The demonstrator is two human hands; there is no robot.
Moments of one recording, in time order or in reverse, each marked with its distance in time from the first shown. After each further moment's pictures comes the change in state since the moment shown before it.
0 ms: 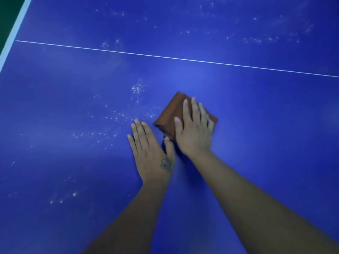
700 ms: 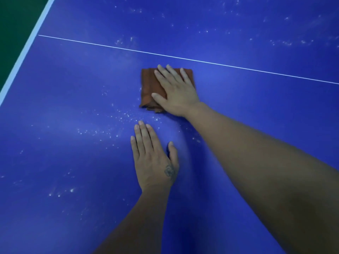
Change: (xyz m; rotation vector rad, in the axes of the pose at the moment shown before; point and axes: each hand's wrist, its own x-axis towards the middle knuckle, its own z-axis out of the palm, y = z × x) left_hand 0.002 0.007 0.013 0.277 0.007 -0.031; right_hand 0.141 -0.052 0.000 -0.025 -0.134 -0.636
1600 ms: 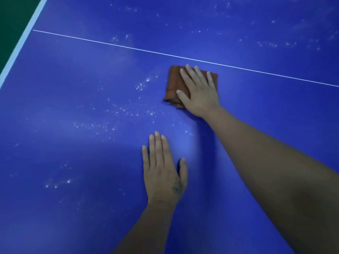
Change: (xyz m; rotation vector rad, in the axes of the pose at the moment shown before) left_hand -0.062 0.014 0.004 -0.066 0.002 0.156; right_hand -0.057 0.061 -0.008 -0.014 0.083 0.162
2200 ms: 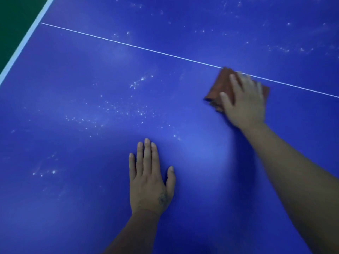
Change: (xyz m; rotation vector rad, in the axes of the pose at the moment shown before) left_hand -0.018 0.022 0.012 0.058 0.008 -0.072; right_hand -0.038 0.132 -0.013 -0.034 0.091 0.157
